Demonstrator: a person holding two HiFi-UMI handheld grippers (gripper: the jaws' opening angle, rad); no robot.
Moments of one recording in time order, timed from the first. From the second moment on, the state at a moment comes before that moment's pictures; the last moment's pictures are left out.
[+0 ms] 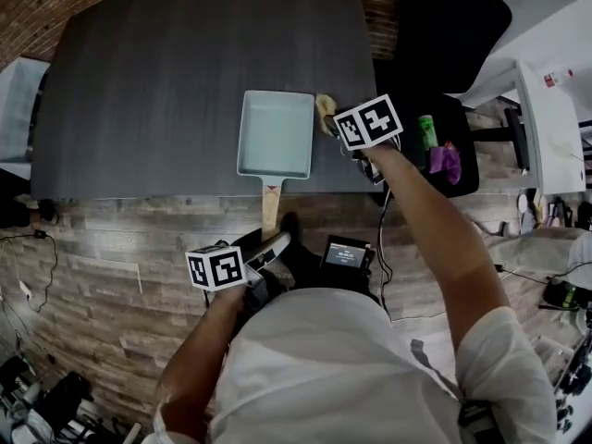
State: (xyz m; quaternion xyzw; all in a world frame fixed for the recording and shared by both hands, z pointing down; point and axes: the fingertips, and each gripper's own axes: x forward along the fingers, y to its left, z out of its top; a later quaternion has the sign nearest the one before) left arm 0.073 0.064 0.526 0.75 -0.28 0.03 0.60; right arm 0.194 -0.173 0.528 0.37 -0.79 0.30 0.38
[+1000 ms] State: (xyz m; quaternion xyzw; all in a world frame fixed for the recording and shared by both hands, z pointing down) left arm -0.061 0.191 0.445 0.77 -0.35 -0.10 0.52; right arm 0.168 -0.110 0.487 0.47 -0.79 0.29 0.29
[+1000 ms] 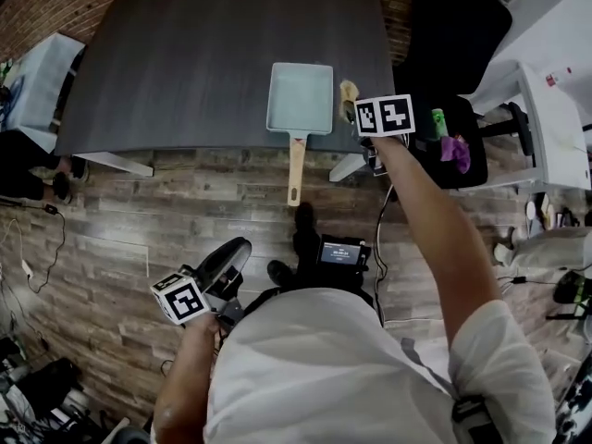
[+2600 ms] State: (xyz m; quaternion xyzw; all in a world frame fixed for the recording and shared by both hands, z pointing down) left arm 0.086 0.249 0.298 0.87 -0.29 -0.16 0.37; right arm 0.213 0.184 0.306 0.32 -0.92 0.21 0.11
